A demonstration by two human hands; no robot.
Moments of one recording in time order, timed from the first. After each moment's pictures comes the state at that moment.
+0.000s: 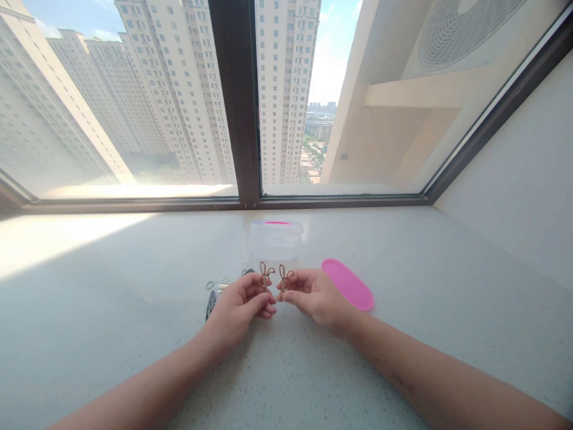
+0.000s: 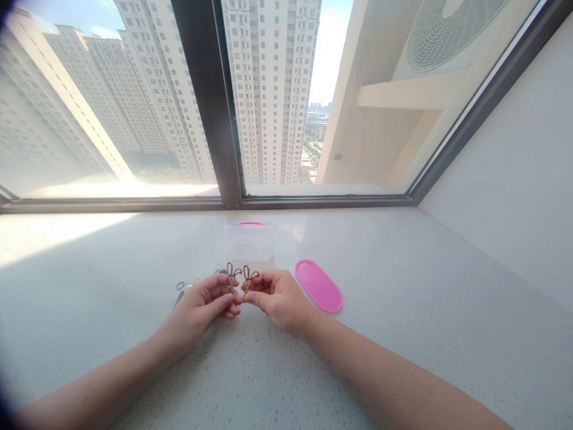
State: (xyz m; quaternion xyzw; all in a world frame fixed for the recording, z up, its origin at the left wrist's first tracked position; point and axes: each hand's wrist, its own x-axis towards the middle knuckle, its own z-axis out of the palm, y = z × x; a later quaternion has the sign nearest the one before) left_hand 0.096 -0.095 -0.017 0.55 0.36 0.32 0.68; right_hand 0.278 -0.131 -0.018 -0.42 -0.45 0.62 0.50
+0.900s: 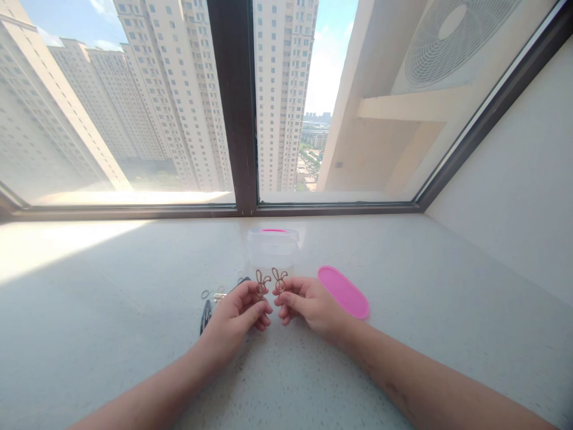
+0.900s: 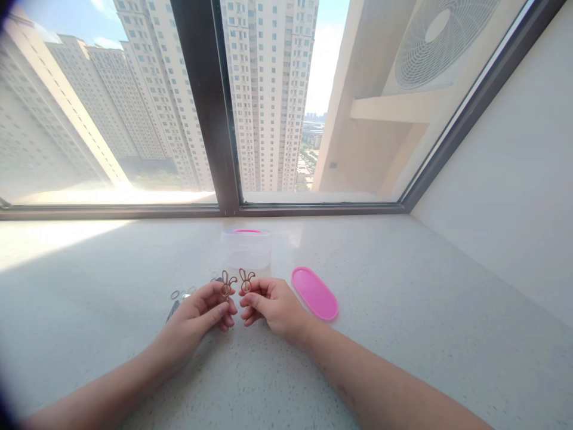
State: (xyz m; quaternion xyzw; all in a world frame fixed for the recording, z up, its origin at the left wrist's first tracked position) left_hand 0.094 -0.096 -0.019 0.57 0.34 0.33 0.67; right_hand 0.277 -0.129 -0.022 -0.44 -0.42 0.63 0.48
